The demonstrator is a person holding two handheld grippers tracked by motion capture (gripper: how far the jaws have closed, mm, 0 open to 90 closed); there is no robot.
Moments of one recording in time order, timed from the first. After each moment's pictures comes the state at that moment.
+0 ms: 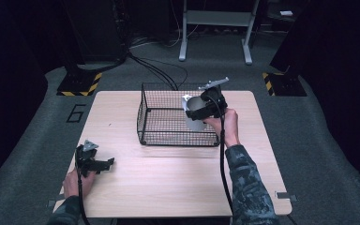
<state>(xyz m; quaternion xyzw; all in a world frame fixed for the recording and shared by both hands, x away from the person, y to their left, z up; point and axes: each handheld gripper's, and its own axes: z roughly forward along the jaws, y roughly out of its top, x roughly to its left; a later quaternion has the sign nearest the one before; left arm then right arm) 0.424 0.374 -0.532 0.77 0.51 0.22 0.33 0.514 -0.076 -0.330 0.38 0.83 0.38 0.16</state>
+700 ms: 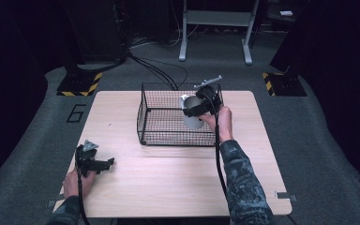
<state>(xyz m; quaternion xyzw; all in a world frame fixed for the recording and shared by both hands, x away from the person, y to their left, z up) 0.424 0.374 -0.532 0.77 0.51 0.22 0.33 0.543 -0.065 -0.348 0.40 0.83 0.36 0.14</state>
